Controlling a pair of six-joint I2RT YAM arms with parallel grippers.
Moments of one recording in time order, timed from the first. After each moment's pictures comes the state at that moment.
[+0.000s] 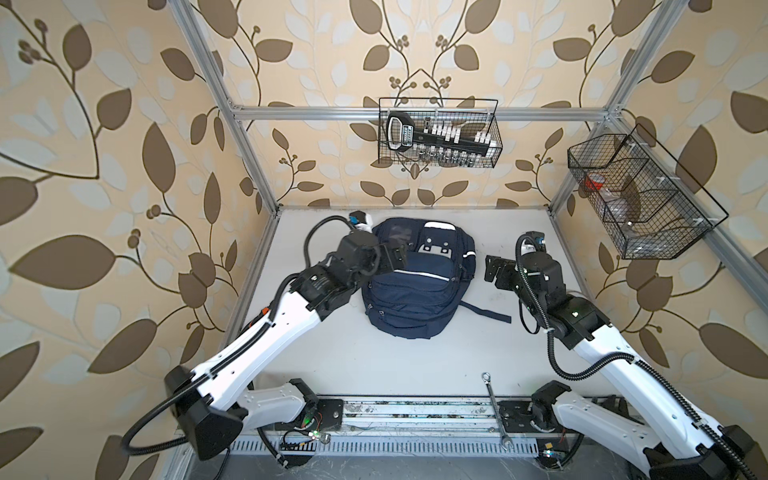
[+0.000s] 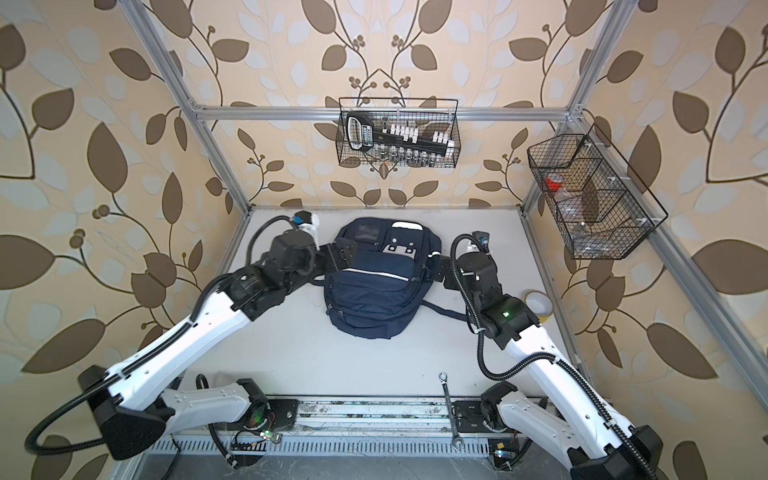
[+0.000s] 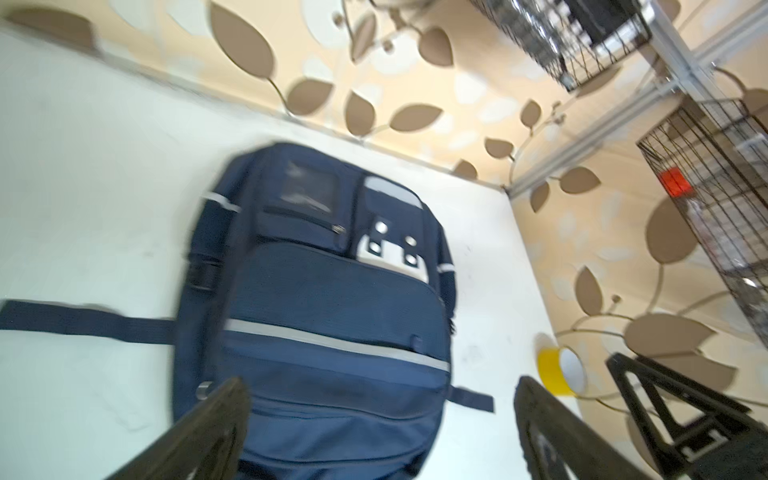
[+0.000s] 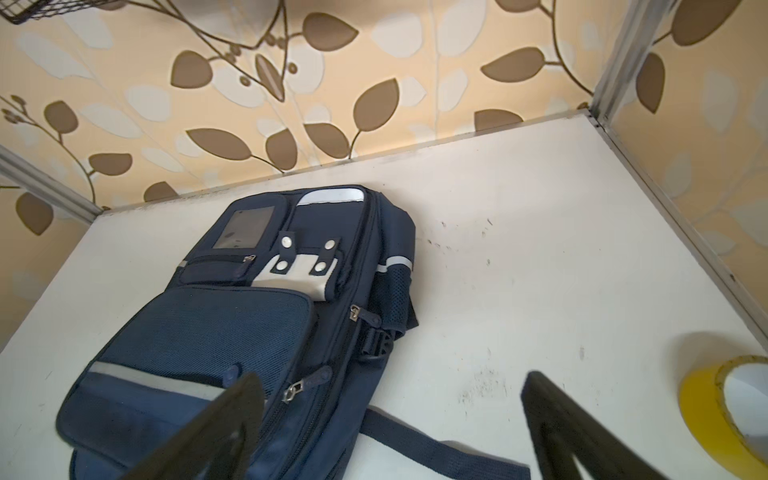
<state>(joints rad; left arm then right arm) -0.63 1.10 1.16 -0.53 -0.30 -0.65 0.46 0.91 0.85 -0.44 0.46 0.48</state>
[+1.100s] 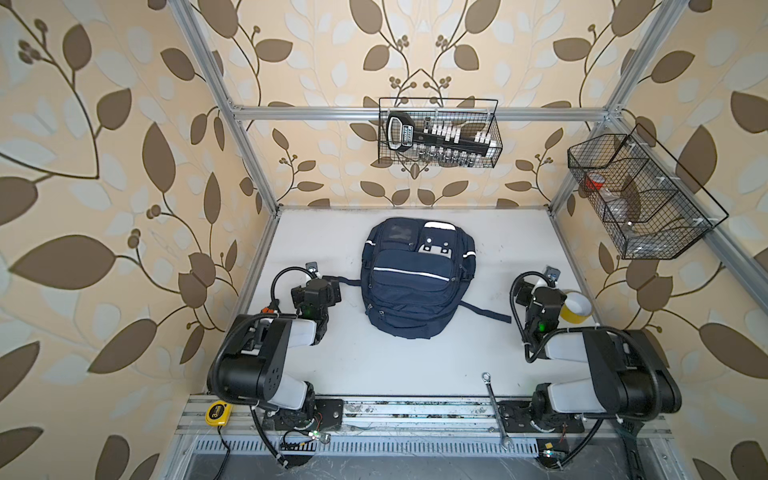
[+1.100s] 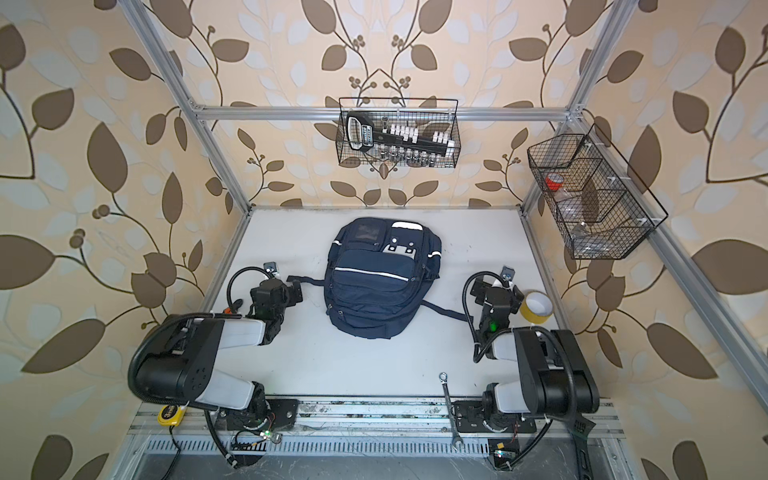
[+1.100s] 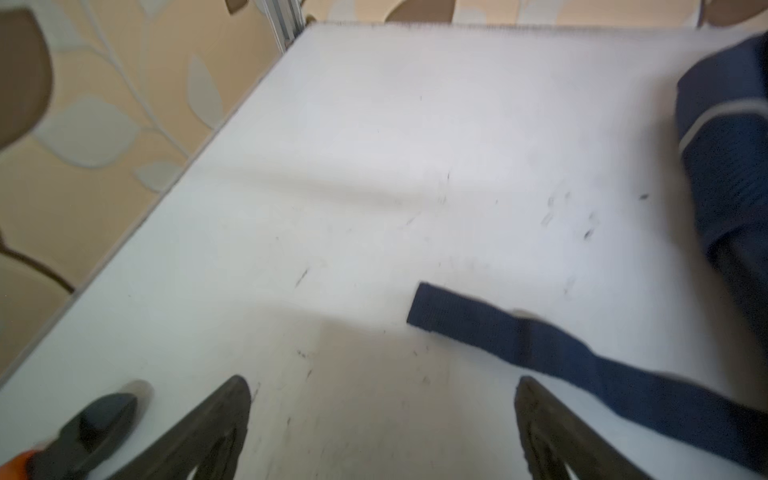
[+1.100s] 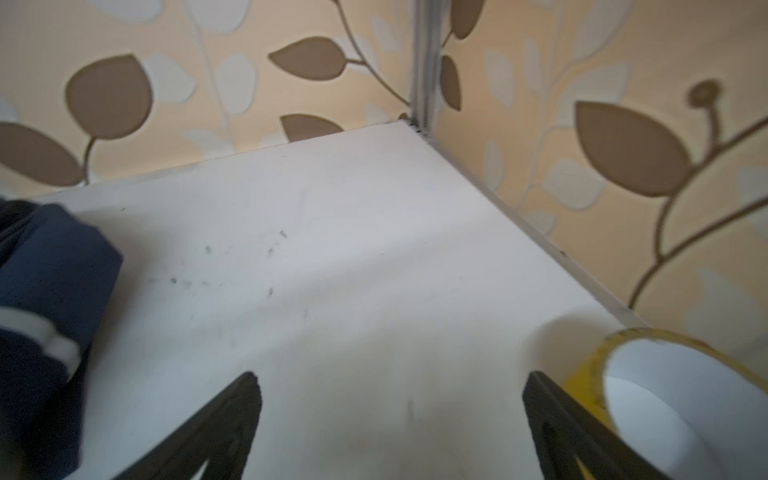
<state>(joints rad) -0.09 1.52 0.34 0.59 -0.34 -0.14 -0.02 1.48 0.22 0.96 0.33 0.14</state>
